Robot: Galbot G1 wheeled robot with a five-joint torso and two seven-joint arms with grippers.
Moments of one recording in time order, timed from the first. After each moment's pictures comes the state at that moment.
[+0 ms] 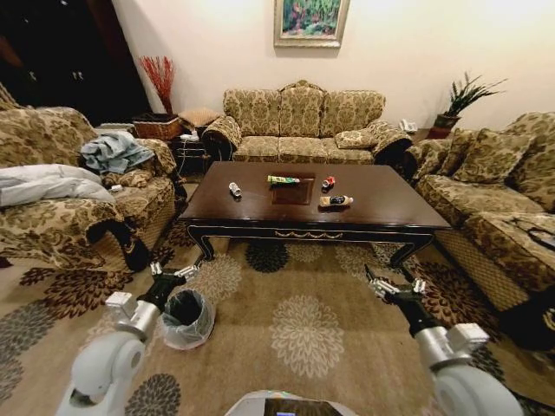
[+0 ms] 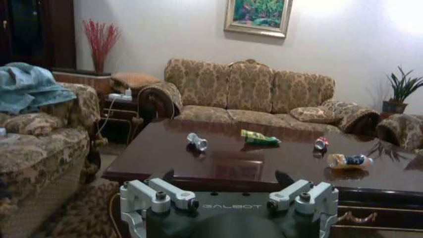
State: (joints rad) left arm 1.66 -1.30 -0.88 -2.31 -0.49 0.34 0.13; right arm -1.79 1.25 0.80 2.29 0.49 -0.11 -0.11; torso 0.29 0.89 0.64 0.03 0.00
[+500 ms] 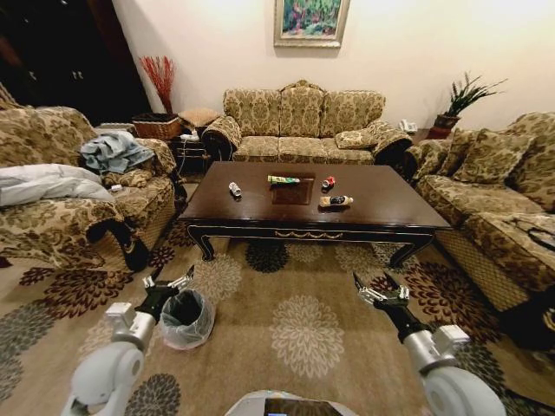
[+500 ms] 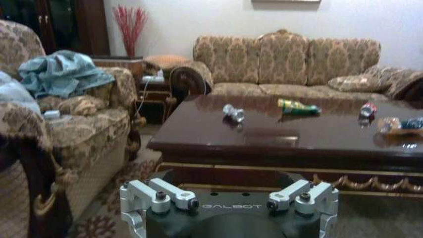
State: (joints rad) left arm 1.67 -1.30 -0.89 -2.15 -0.39 0.27 0.11; right arm -1.78 1.22 0.75 2.27 0.50 -0.17 -0.08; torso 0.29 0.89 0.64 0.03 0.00
